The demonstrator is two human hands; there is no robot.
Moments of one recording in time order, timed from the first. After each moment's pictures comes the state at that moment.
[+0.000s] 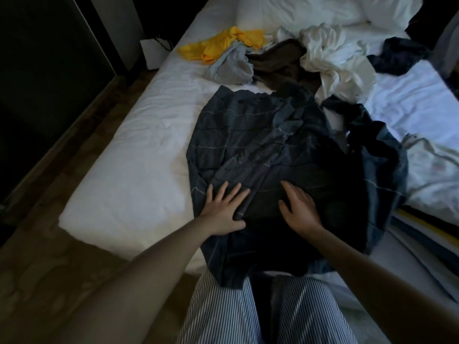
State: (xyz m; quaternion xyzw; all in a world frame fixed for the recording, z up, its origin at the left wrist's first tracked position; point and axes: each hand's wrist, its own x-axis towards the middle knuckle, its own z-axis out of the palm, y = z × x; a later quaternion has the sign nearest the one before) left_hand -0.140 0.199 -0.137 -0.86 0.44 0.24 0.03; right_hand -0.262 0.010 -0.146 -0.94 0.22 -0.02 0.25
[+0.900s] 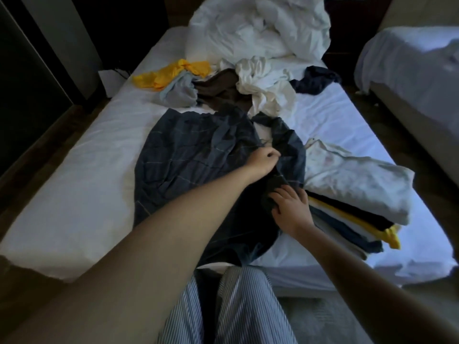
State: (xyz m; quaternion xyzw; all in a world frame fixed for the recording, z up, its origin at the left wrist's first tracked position) left_hand -0.235 -0.027 -0.019 -0.81 0.34 0.25 -0.41; right_hand -0.378 -0.049 -0.067 -0.97 0.23 0.00 0.07
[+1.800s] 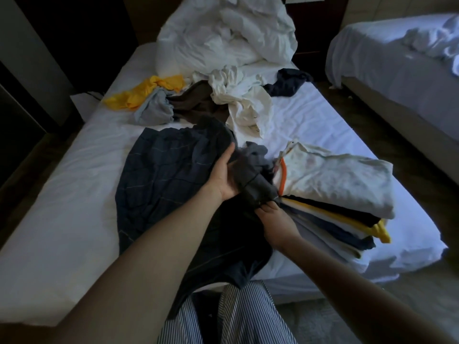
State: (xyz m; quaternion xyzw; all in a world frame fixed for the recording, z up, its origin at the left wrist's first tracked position) left_hand -0.216 -0.009 -0.016 -0.44 0.01 0.56 -0.70; right_hand -0.372 -0.047 -0.073 -0.96 0.22 0.04 0.15
